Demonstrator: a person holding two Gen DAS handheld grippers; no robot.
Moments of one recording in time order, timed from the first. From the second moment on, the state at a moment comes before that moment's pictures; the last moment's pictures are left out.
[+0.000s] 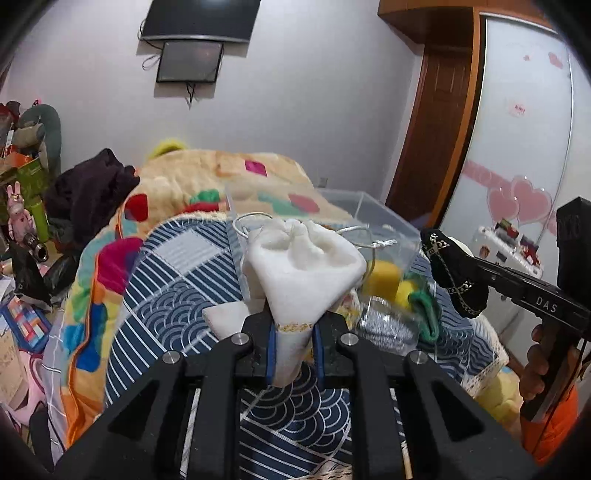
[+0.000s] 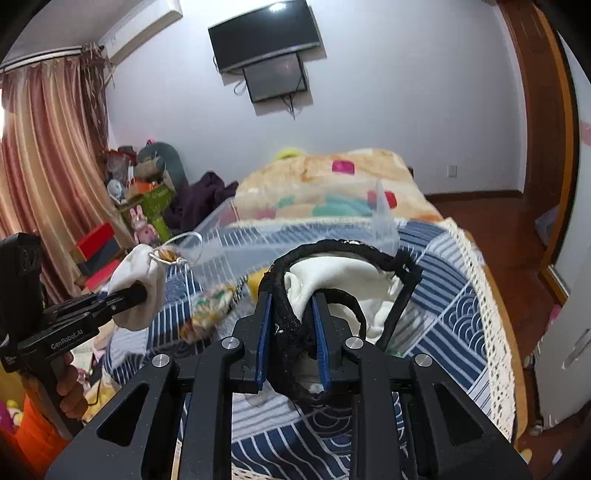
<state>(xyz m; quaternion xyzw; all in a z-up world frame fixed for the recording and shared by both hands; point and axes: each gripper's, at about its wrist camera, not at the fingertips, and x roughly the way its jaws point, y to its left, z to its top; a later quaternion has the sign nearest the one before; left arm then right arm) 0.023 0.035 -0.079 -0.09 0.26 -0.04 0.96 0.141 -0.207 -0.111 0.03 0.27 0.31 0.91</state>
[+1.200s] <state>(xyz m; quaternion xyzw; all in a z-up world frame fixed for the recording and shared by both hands) 0.193 0.043 -0.068 -0.11 0.33 -0.06 0.94 0.231 -0.140 -0.092 0.02 0.27 0.30 0.92</state>
